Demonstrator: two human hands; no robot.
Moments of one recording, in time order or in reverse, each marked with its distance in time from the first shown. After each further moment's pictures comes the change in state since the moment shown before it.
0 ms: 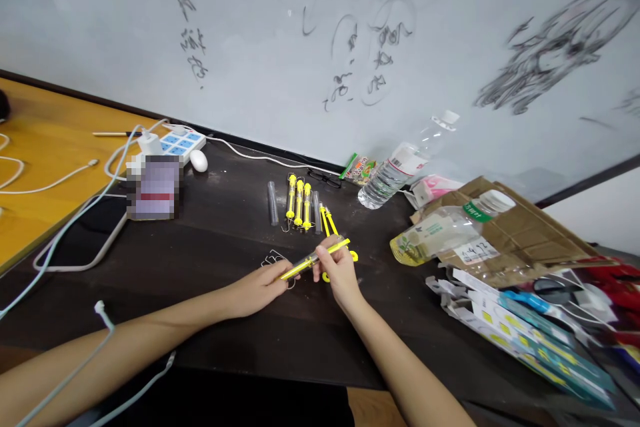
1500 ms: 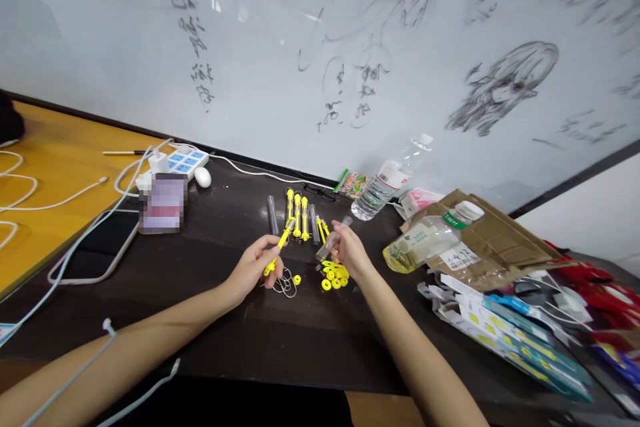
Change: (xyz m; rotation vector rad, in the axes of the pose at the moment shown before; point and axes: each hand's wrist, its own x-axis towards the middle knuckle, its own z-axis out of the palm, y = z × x) left_hand 0.008 -0.001 -0.018 -0.697 0.332 0.063; right_hand 0.056 -0.020 -0.037 0.018 0.113 0.227
